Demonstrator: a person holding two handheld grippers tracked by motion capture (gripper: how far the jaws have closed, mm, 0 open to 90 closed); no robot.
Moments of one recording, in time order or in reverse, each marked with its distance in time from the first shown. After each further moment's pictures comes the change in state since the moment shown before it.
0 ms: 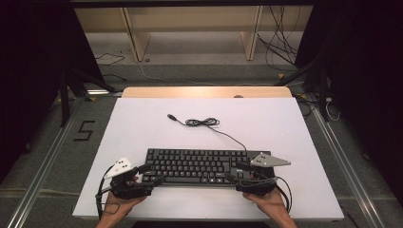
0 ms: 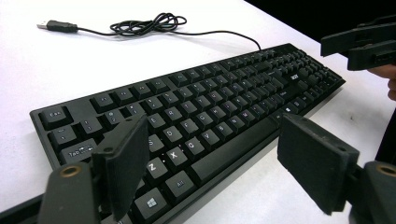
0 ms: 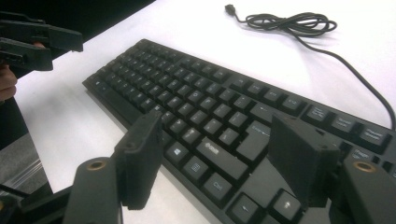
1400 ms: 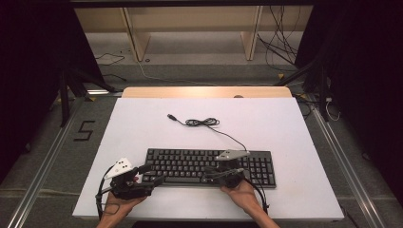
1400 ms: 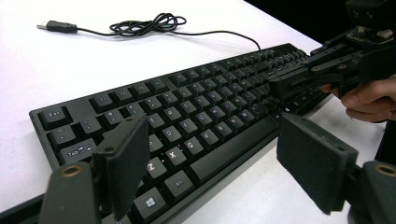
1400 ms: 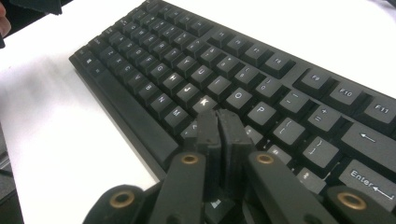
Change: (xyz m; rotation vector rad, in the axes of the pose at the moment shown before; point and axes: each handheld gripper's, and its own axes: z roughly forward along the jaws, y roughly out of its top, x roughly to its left) left arm -0.001 0.000 0.000 0.000 0.000 -0.002; right arm 0.026 0.013 0.081 0.164 0.029 -0.033
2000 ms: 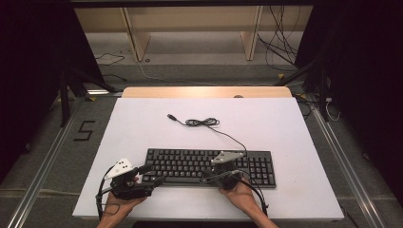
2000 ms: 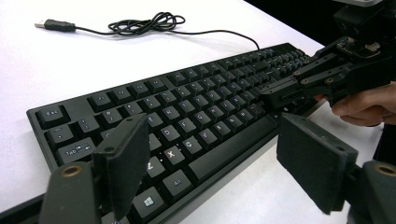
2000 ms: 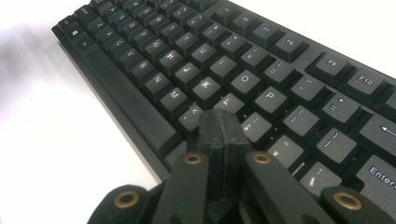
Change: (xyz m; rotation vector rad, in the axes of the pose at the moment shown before) left arm -0.001 -0.001 0.000 0.002 -0.002 0.001; right arm 0.005 -0.004 0.011 0.067 -0.030 -0.052
